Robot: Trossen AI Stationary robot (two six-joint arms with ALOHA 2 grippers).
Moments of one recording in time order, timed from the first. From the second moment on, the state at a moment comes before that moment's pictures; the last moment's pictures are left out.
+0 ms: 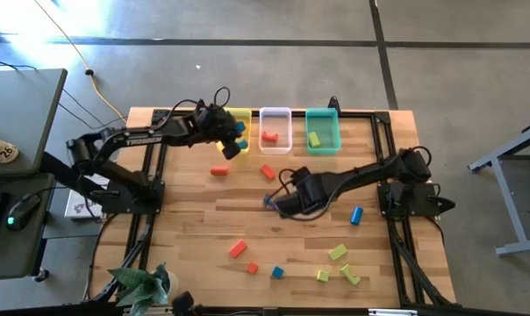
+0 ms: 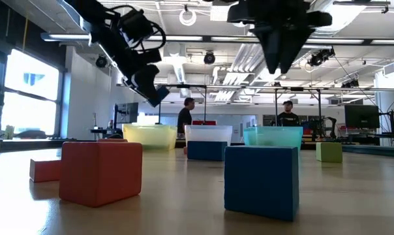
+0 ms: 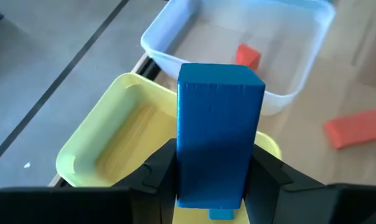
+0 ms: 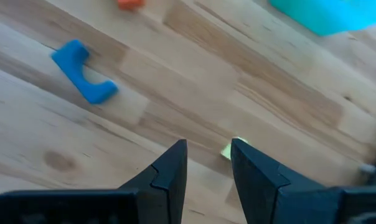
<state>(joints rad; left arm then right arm) 0.64 1.42 0.87 -0.23 -0.17 0.14 0.26 1.88 1.69 -1.46 0.36 1.35</state>
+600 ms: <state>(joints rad) 0.67 1.55 0.87 -0.22 -0.19 0.12 0.32 1.88 1.69 -1.57 0.32 1.41</state>
